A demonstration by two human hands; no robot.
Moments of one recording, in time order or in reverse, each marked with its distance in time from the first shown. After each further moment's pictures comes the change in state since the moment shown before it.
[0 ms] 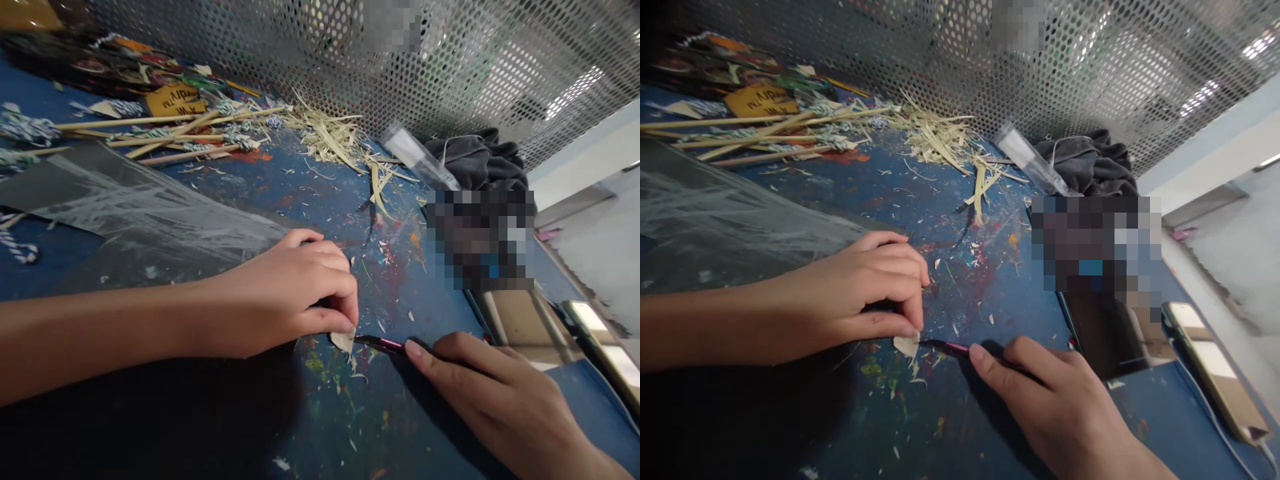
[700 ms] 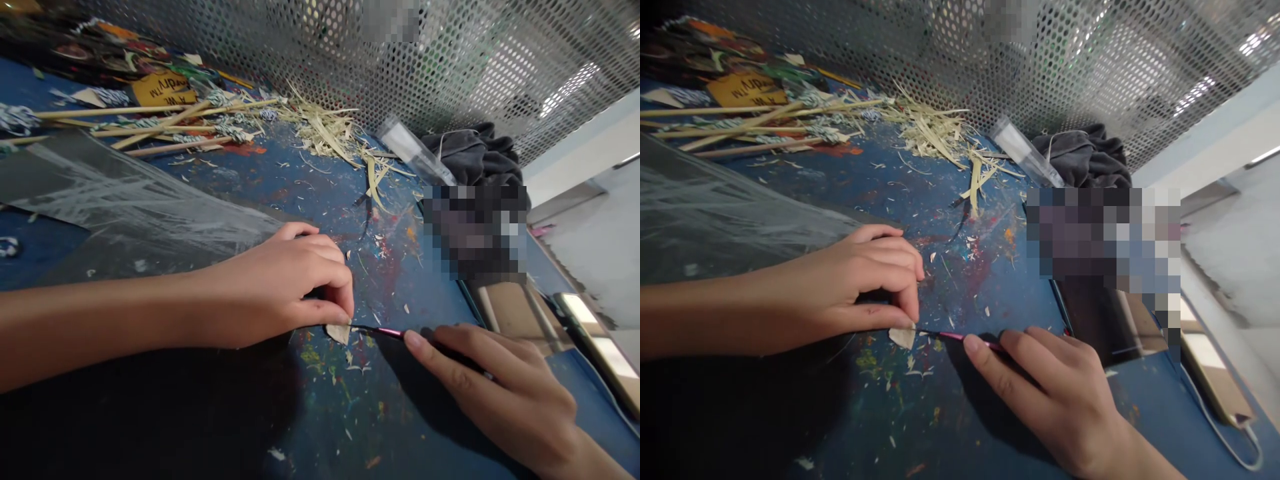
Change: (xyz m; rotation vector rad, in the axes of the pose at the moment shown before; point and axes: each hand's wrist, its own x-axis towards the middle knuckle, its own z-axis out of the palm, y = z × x) left_hand 0.002 0.001 -0.001 -0.007 -0.021 -0.030; right_hand -0.005 0.003 0.000 -0.165 0.095 -0.092
